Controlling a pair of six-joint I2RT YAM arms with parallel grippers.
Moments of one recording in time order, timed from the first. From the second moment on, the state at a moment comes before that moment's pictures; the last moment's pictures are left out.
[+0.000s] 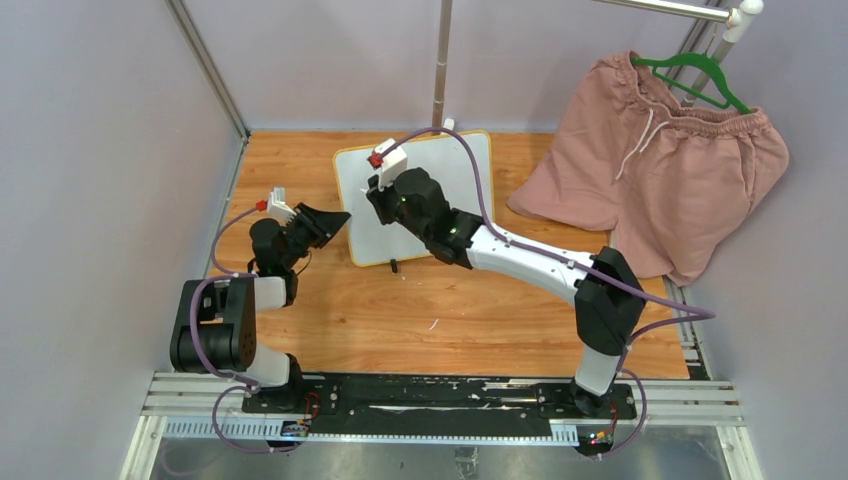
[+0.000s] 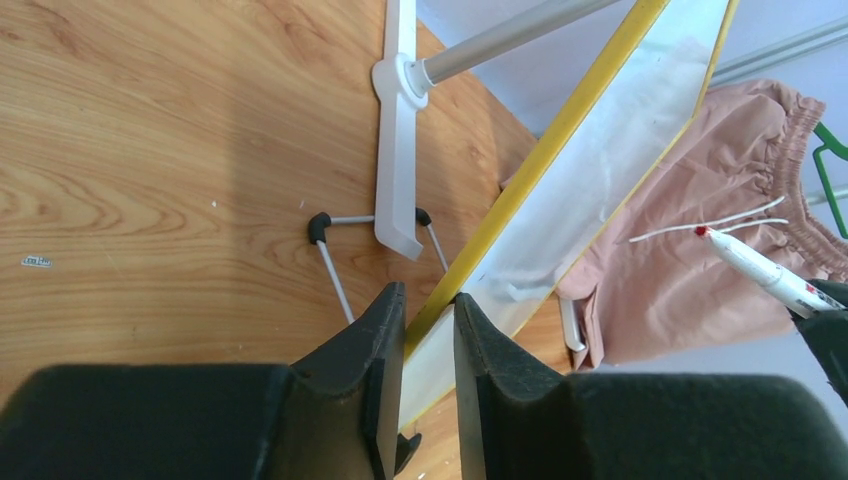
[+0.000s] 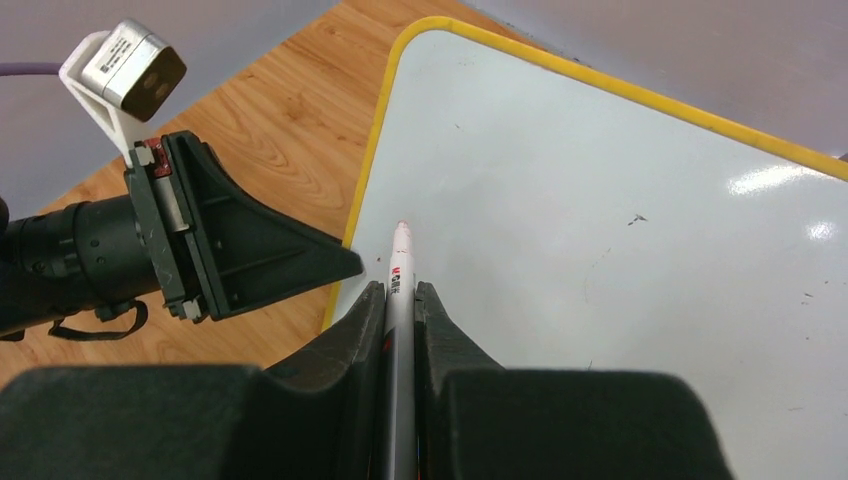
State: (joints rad) left arm 0.07 1.46 0.38 0.98 0.56 -0.94; right arm 0.97 1.75 1.44 0.13 0.23 0.06
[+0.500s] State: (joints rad) left arm 0.07 1.46 0.37 0.99 0.56 -0.93; right arm 0.96 1.86 1.56 0.13 0.23 0.05
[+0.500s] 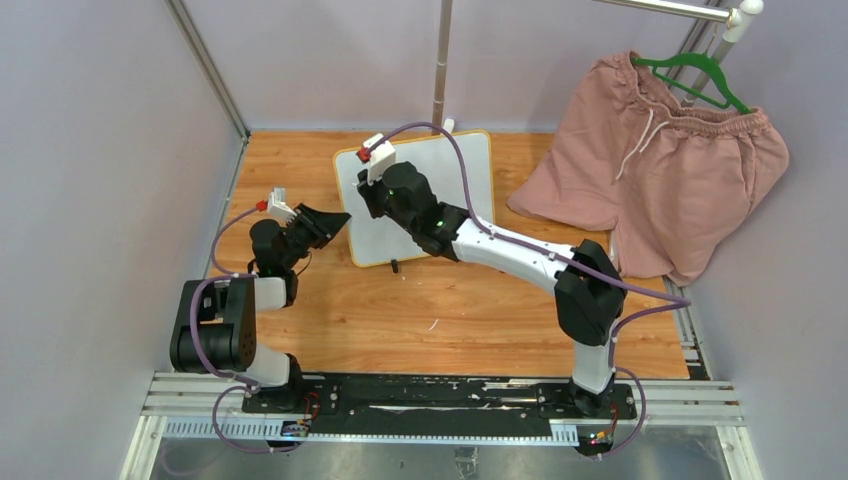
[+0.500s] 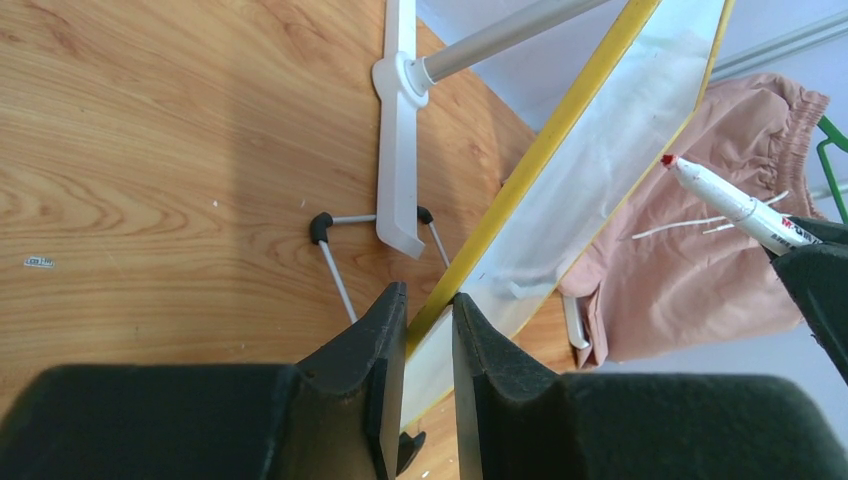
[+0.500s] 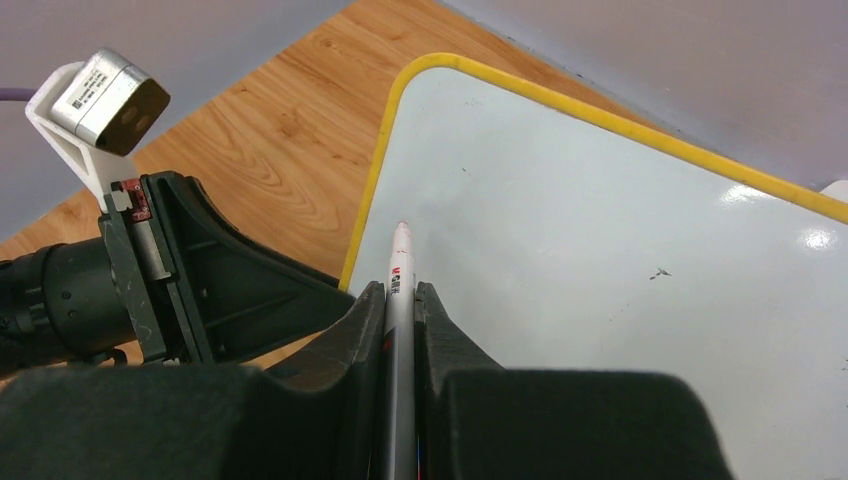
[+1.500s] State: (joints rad) left arm 0.07 1.46 0.37 0.99 0.56 -0.92; right arm 0.94 1.93 1.59 0.15 0.24 0.05
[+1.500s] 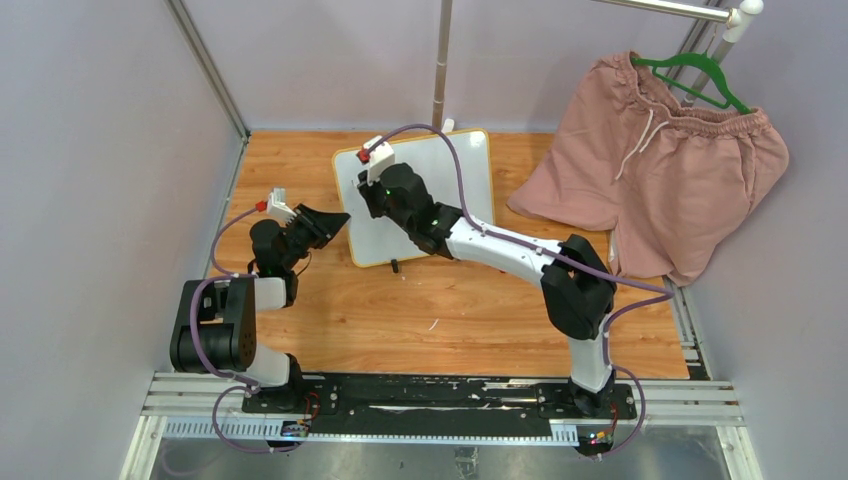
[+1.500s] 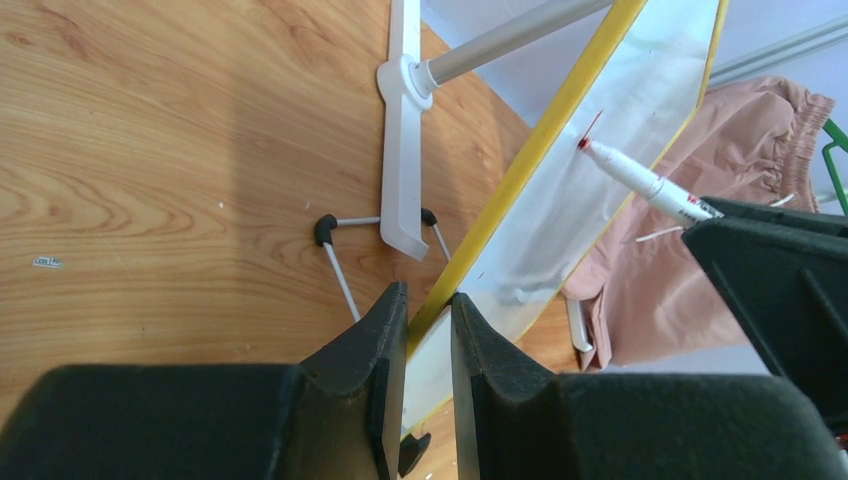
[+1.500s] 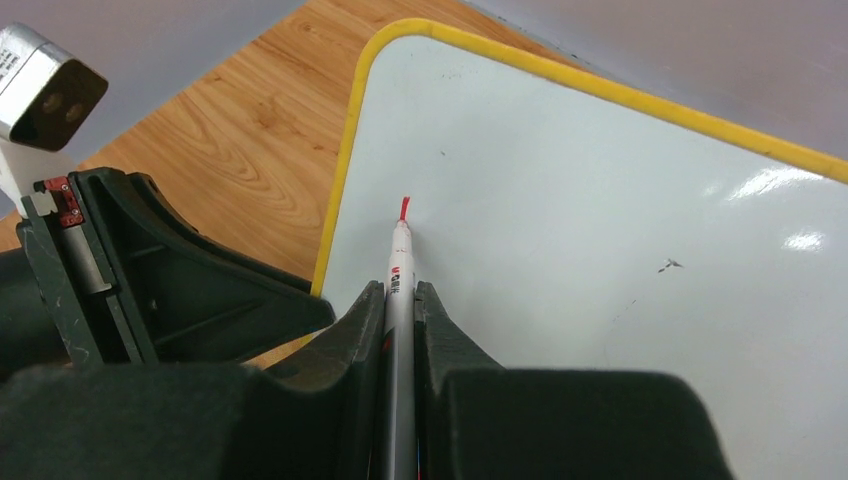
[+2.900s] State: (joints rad) left arm 0.07 1.44 0.36 0.99 0.55 -0.91; right arm 0.94 1.85 1.43 0.16 0.26 0.09
